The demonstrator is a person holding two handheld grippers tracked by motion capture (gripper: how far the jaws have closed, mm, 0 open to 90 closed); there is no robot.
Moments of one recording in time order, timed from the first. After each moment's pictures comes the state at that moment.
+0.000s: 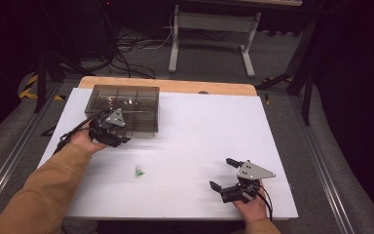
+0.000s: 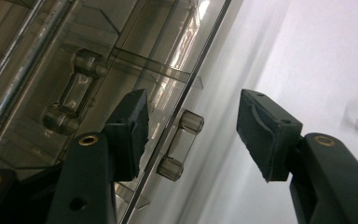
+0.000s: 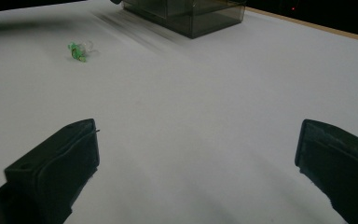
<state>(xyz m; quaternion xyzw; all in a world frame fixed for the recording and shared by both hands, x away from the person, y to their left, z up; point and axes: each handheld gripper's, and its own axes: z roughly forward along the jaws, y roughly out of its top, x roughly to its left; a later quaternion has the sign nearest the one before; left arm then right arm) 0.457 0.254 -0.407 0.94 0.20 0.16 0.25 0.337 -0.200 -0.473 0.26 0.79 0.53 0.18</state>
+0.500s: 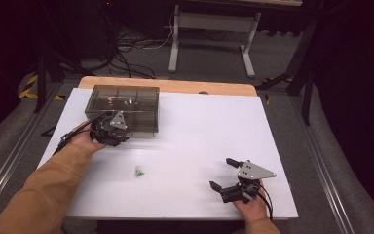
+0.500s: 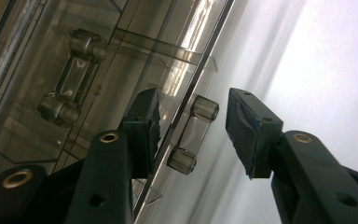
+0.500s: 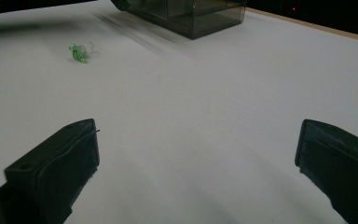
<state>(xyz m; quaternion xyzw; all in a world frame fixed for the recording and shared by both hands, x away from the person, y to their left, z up) 0.457 0.251 -0.414 0.94 0.19 0.19 0.21 0.337 -0.200 -0.473 0.26 0.79 0.53 0.17</state>
